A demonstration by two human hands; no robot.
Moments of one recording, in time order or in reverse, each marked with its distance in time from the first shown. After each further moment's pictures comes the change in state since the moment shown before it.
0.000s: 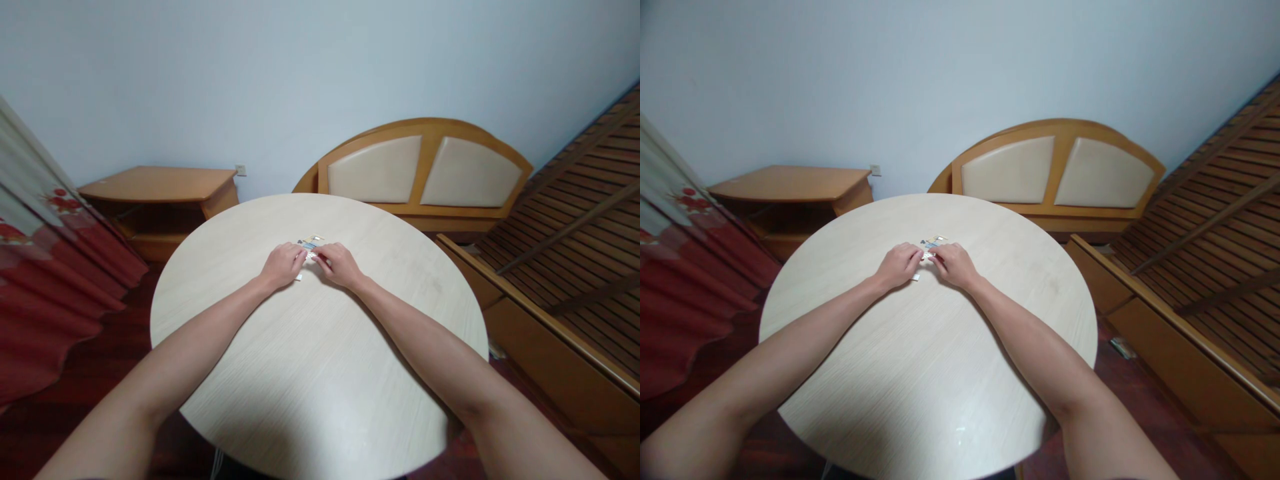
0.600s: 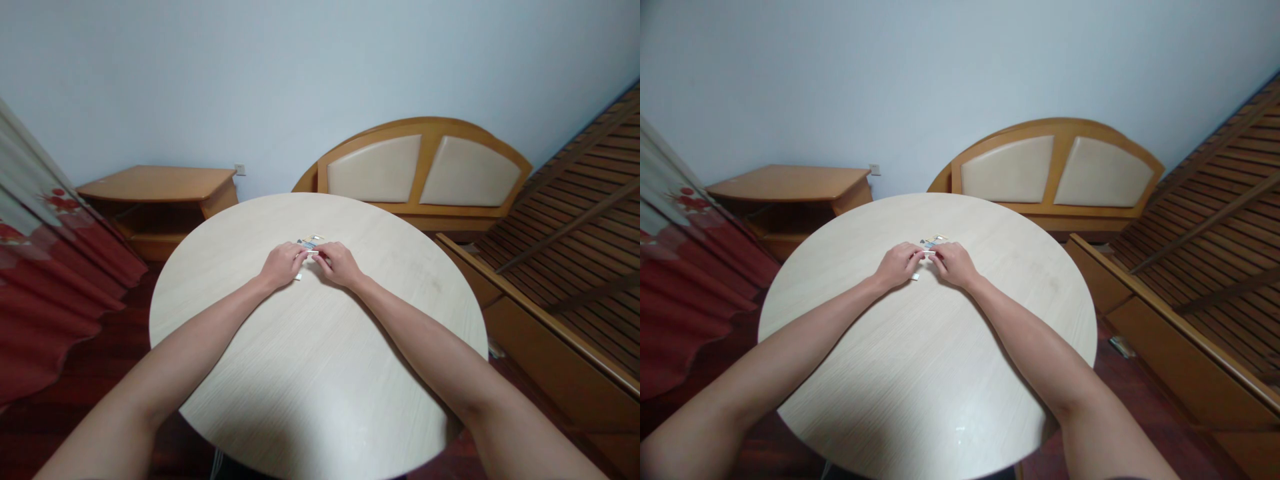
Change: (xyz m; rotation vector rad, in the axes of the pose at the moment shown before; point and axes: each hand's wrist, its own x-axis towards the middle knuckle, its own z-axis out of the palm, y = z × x) left_hand -0.001 -0.006 0.005 -0.085 0.077 0.067; right_hand 0.000 -0.003 -0.003 0.006 0.035 0.032
